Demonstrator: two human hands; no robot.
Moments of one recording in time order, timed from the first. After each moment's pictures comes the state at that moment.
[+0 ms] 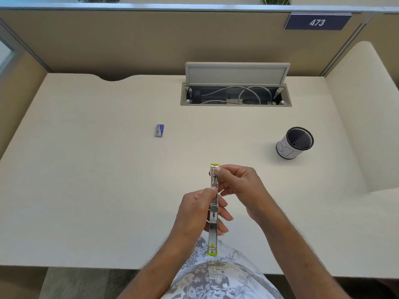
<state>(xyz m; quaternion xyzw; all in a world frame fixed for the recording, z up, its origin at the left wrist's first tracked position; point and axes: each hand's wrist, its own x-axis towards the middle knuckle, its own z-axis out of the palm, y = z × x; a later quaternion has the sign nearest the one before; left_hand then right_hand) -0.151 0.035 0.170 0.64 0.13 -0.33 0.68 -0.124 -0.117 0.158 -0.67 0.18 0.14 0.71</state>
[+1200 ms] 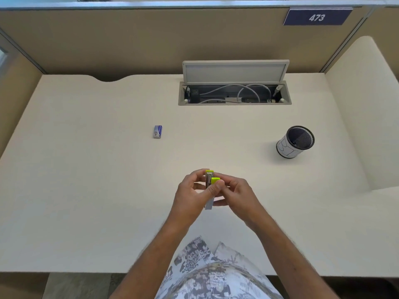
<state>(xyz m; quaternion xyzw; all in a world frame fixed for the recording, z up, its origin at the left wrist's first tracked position) -0.110 0.039 0.112 0.74 0.06 -0.20 0.63 -0.131 -0.113 0.119 -0.68 0.15 0.16 0.70</state>
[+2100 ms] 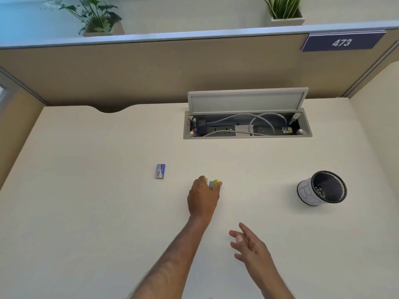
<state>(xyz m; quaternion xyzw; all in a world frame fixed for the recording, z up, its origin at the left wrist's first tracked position) 0.066 -0.024 -0.011 0.95 0.10 -0.08 0.30 -0.099 -0.133 0.048 -0.68 0.32 0.19 0.63</state>
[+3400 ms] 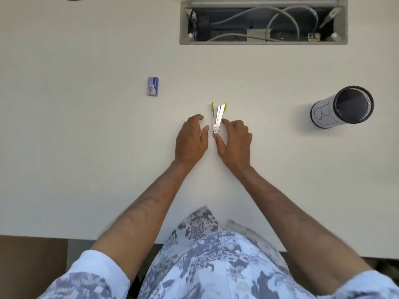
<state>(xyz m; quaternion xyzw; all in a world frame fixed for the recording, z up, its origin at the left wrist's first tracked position) 0.006 0.032 -0.036 0.94 -0.05 -0.02 0.34 -0.032 -0.107 -0.046 -0.95 0.13 0.03 0.28</state>
